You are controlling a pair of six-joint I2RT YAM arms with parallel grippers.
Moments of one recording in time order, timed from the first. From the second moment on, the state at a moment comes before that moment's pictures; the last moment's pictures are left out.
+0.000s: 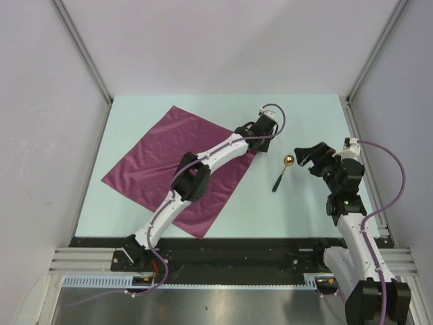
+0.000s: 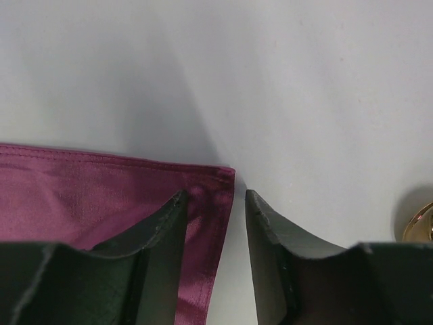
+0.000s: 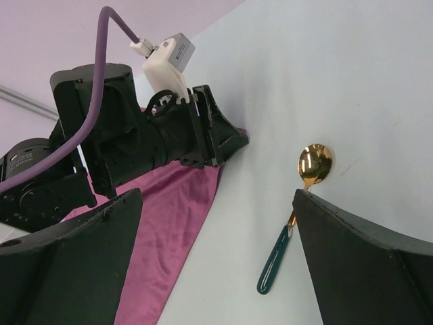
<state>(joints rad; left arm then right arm) -0.80 2.68 2.44 -0.59 -0.23 -0.35 -0.05 0.78 0.46 0.16 -0.25 0.64</state>
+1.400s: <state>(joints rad) -0.44 1.58 1.00 0.01 -0.30 -0.52 -0.06 0.76 0.46 0.14 -0.26 0.66</state>
